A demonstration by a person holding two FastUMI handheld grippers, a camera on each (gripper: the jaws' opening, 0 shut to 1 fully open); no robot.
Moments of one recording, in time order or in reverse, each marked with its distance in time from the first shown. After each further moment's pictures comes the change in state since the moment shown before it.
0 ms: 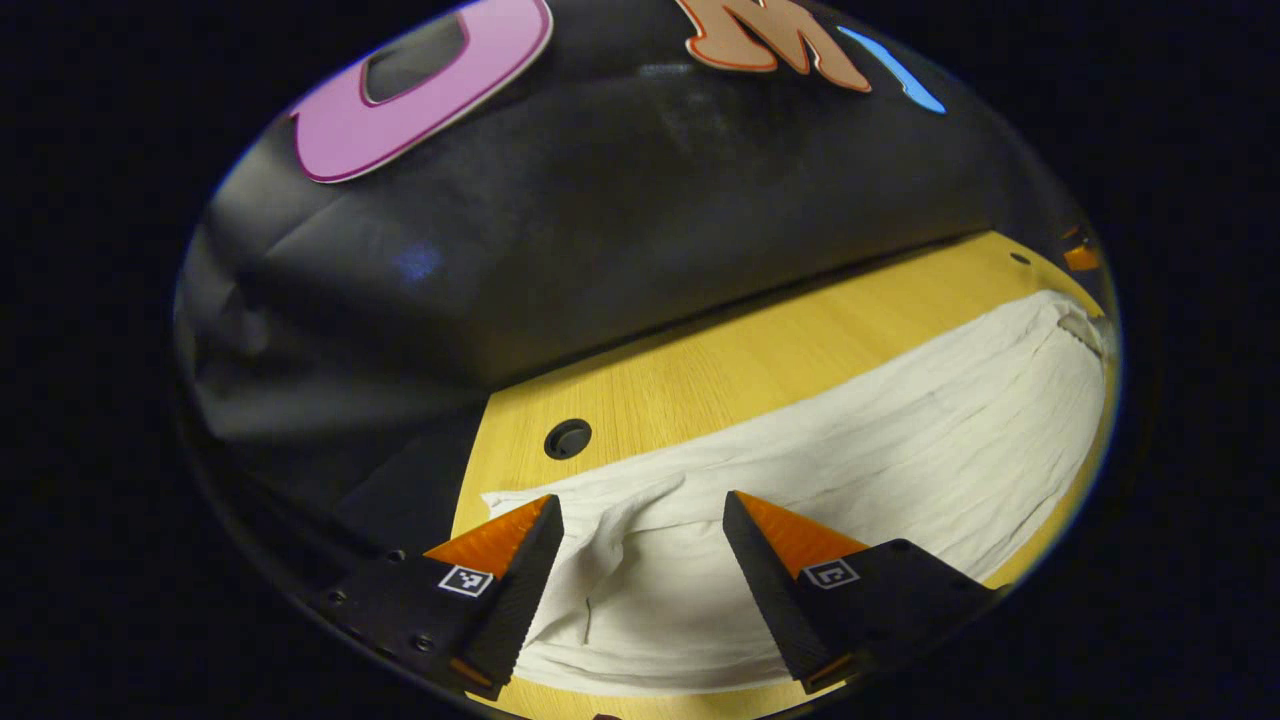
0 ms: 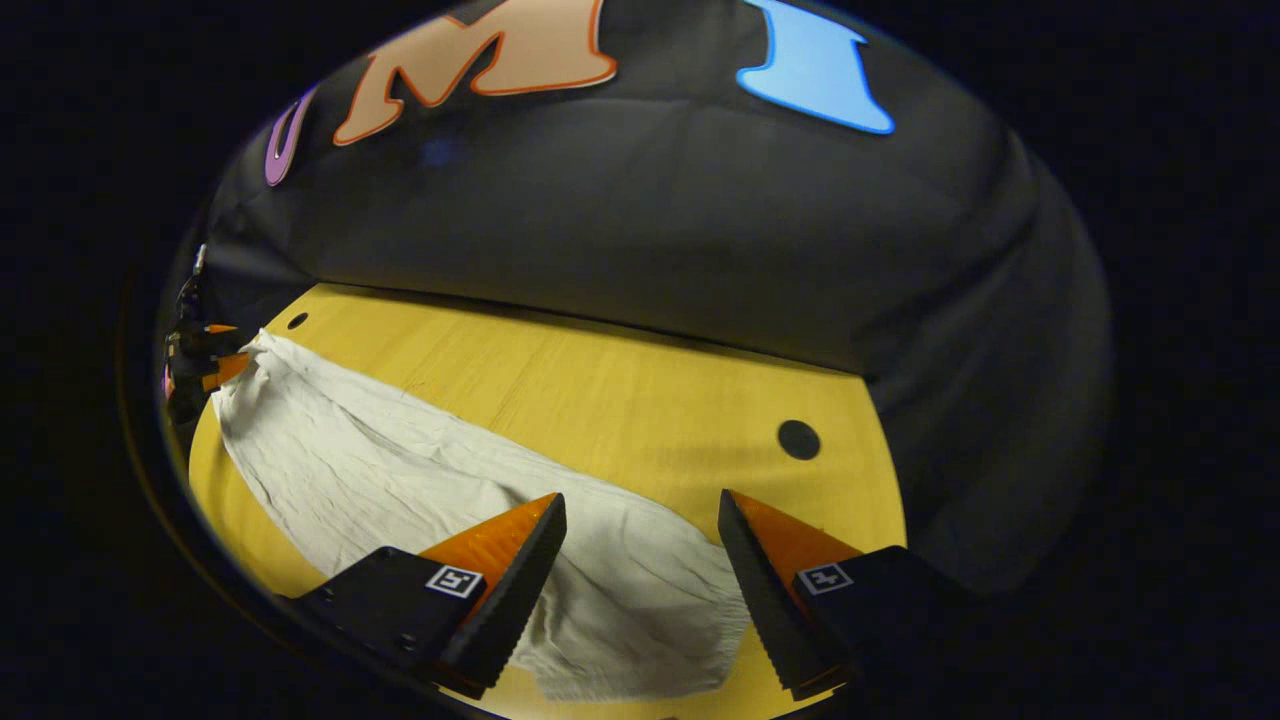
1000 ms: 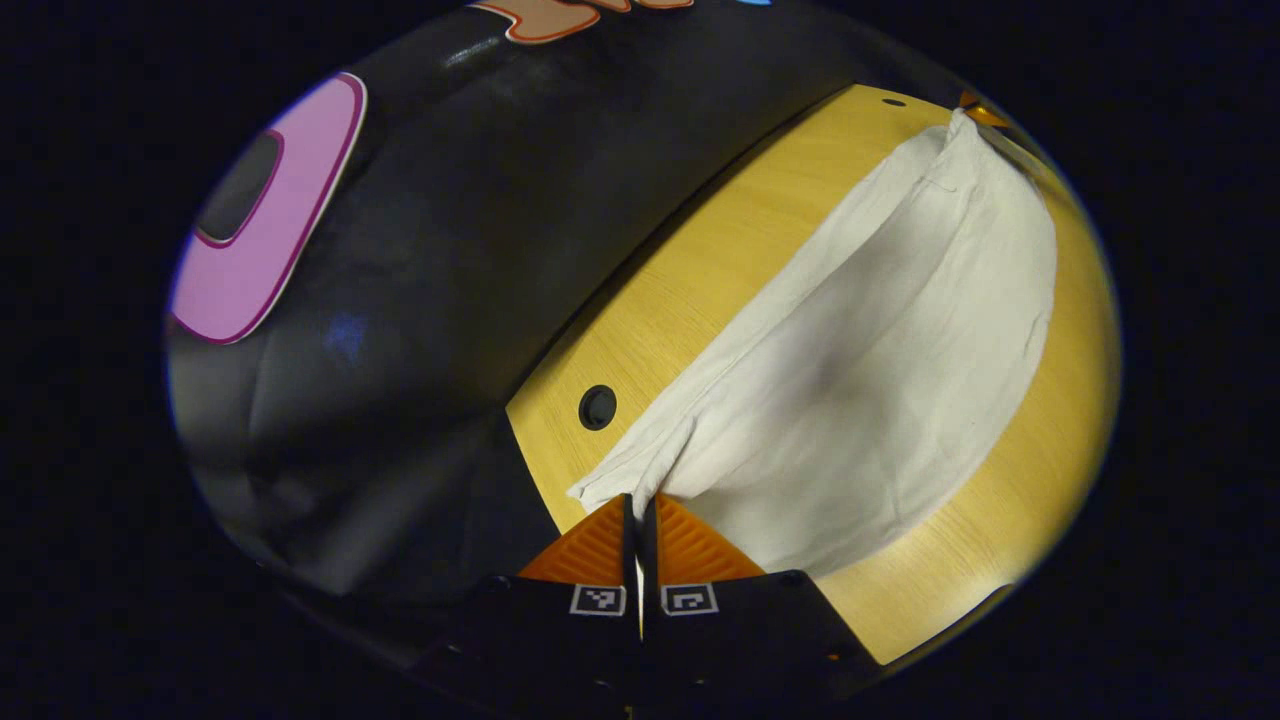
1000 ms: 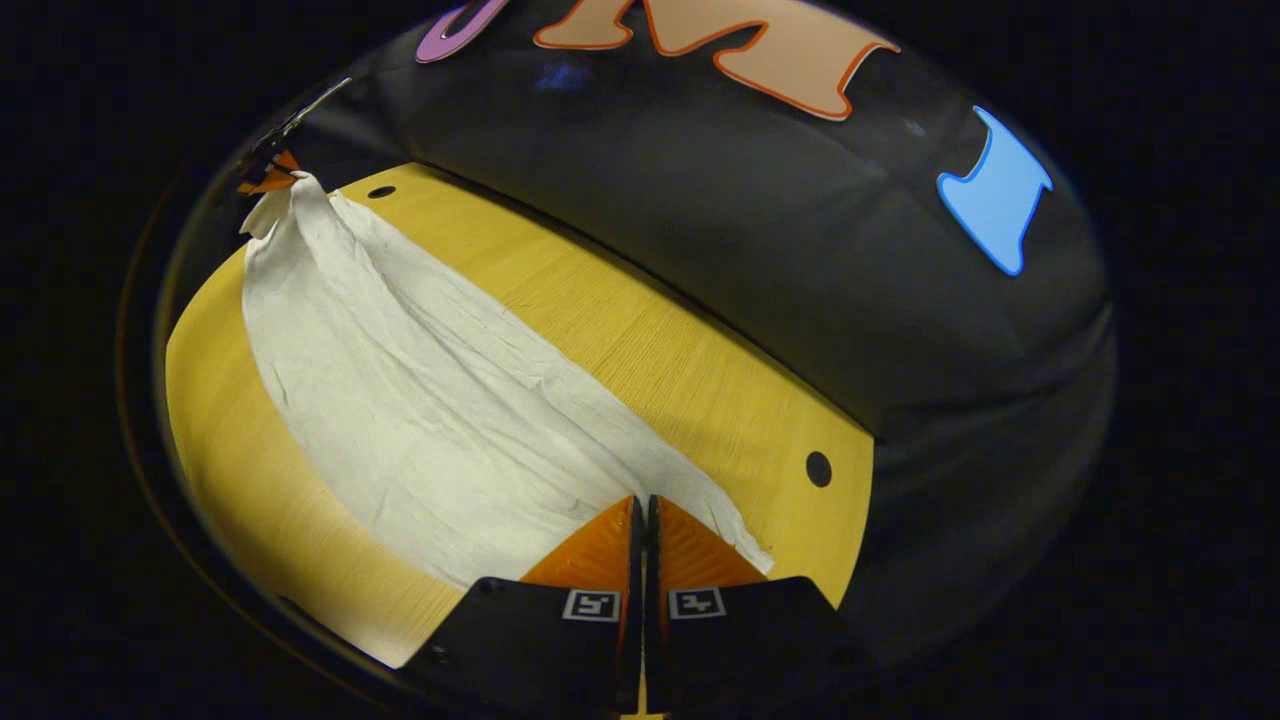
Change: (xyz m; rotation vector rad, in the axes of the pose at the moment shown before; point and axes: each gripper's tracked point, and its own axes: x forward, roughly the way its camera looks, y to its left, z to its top) left arm -0.024 0.037 -0.016 0.508 0.313 -0.094; right arm -0.002 0.116 -0.015 -0.403 0.129 0.061
